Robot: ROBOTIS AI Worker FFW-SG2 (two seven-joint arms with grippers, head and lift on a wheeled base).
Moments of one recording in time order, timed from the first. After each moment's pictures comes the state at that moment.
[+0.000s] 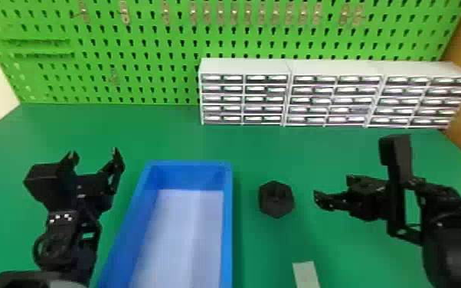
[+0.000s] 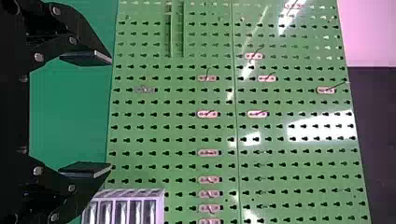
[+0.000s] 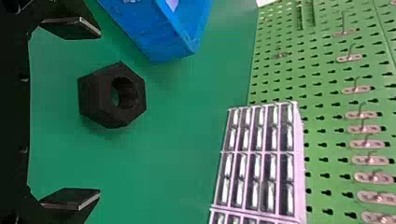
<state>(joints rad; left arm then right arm) 0.15 0.06 0.06 -1.84 0.03 -0.01 0.13 -0.10 -0.12 -0.09 -1.90 0.16 0.87 0.79</state>
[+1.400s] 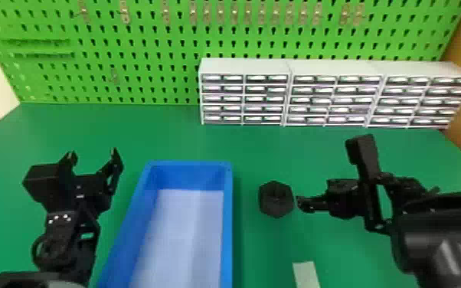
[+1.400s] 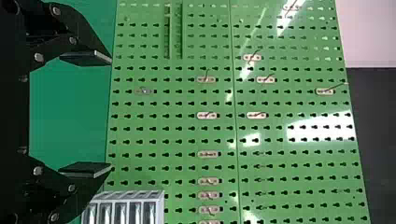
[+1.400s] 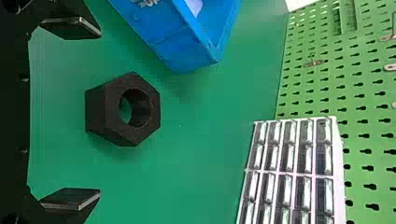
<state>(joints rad) 0.16 0.06 0.07 -1.84 0.03 -0.01 0.13 -0.18 -0.09 0.00 -1.78 0.26 0.90 0.81</state>
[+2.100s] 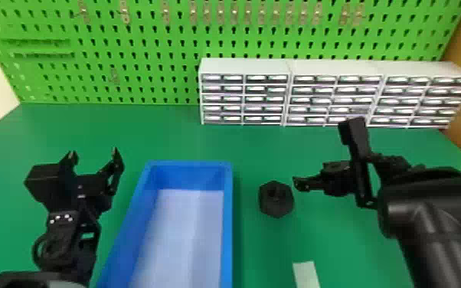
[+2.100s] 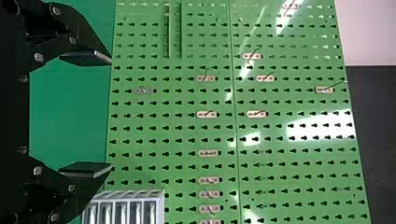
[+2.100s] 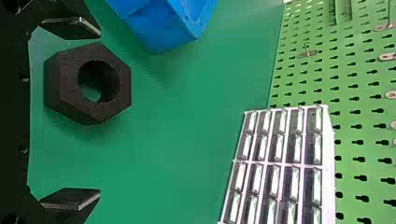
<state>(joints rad) 0.16 0.06 0.06 -1.84 0.02 -0.01 0.13 -0.34 -0.07 0.00 -1.56 0.29 0.83 0.81</state>
